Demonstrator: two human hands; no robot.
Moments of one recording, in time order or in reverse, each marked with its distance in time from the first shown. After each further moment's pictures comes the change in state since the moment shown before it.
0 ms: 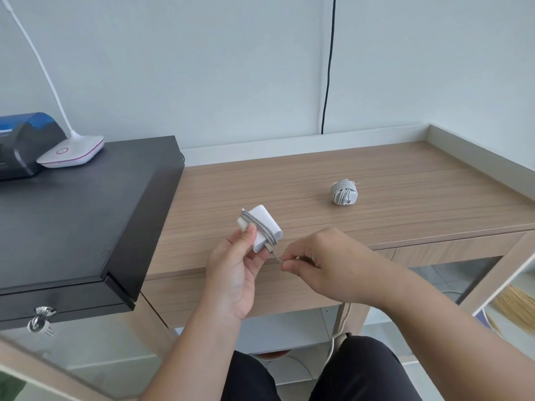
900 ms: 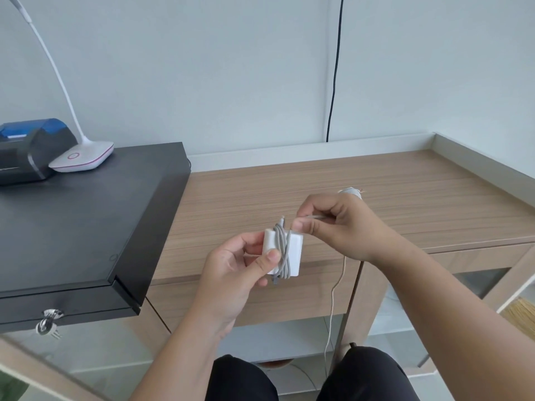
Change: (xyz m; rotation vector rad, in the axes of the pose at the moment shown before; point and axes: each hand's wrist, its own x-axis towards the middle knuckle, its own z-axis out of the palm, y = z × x) left_hand -0.016 0.020 -0.016 0.519 -0.274 0.166; right_hand 0.029 0.032 -0.020 0.484 0.280 -0.072
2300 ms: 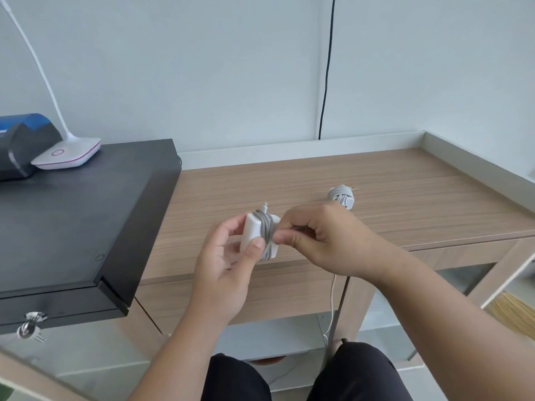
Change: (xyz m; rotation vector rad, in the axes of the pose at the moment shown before) left_hand 0.007 -0.013 0.002 0.144 0.096 0.243; right_hand -0.007 -0.021 0.008 -0.265 -0.078 -0.153
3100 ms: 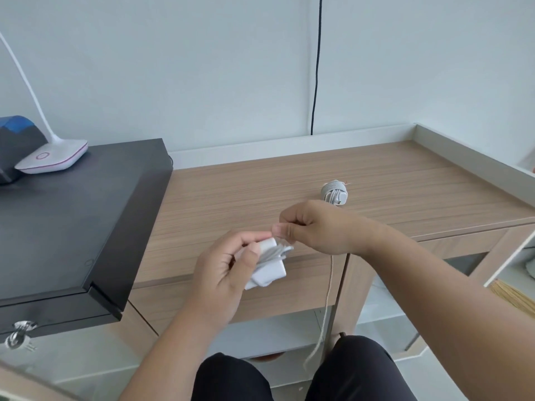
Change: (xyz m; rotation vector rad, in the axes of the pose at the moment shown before) left_hand -0.001 -0.001 -0.009 0.258 -0.204 0.110; right_hand 0.013 0.021 -0.002 0.041 -0.286 0.310
